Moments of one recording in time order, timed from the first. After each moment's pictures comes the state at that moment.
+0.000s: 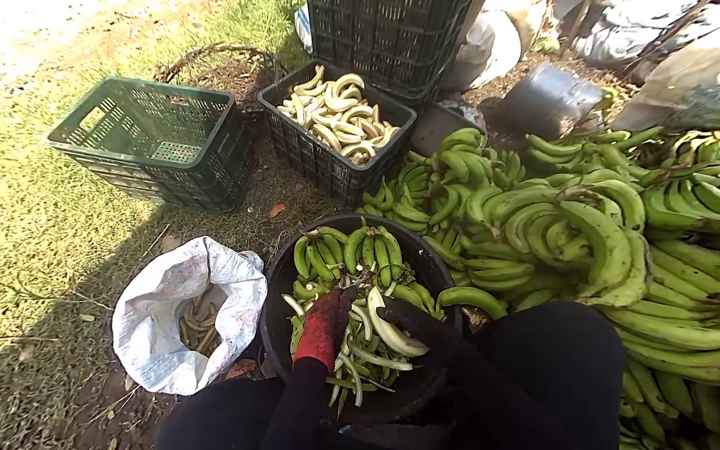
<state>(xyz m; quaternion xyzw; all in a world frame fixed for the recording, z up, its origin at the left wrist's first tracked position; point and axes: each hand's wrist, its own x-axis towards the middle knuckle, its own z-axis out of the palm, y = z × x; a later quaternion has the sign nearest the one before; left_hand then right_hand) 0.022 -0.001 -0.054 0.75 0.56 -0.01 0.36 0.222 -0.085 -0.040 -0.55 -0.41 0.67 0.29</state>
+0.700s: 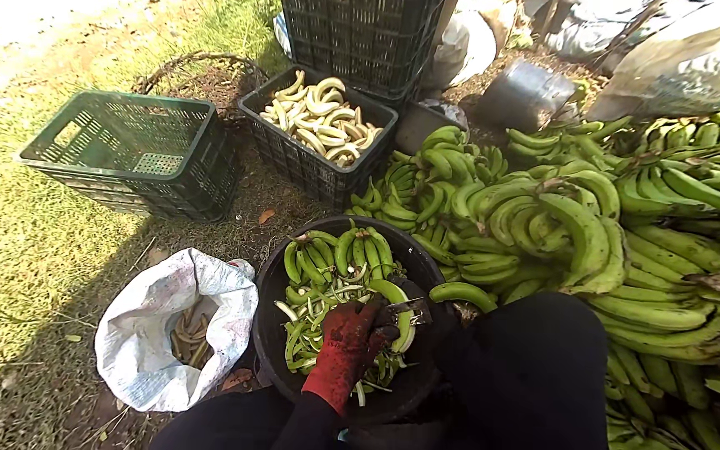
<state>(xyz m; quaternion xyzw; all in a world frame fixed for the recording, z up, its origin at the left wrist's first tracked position) 0.042 -0.049 -0.026 0.89 0.38 0.13 0.22 0.220 -0.073 -0.047 -0.39 -0.07 0.67 0.63</state>
